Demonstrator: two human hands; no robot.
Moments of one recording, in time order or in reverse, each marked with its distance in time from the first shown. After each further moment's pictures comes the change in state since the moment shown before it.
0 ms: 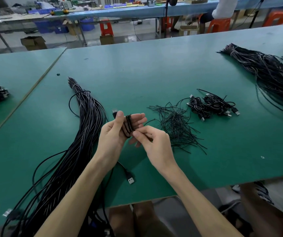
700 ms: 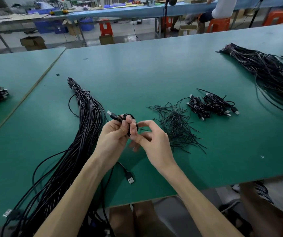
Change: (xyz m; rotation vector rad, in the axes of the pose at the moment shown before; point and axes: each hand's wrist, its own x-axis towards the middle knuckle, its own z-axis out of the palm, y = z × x) left_hand 0.000 0.002 -0.006 -0.147 -0.171 -0.055; right_hand 0.000 -0.004 0.000 0.090 -0.042 0.078
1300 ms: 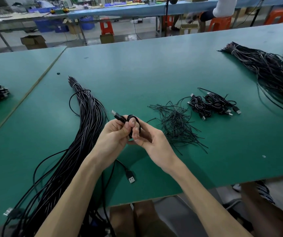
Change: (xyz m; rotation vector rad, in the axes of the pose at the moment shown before) left_hand 0.001 0.005 -0.001 0.104 -0.084 -0.006; right_hand 0.008 0.006 -0.003 0.191 -0.191 0.011
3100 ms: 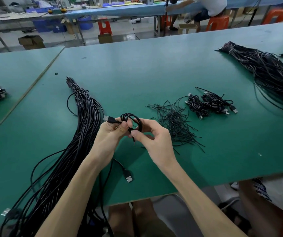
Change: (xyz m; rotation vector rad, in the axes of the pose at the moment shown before) left_hand -0.002 -0.003 -0.002 0.177 0.198 0.053; right_hand -0.002 -0.002 0.004 -0.073 0.305 -0.091
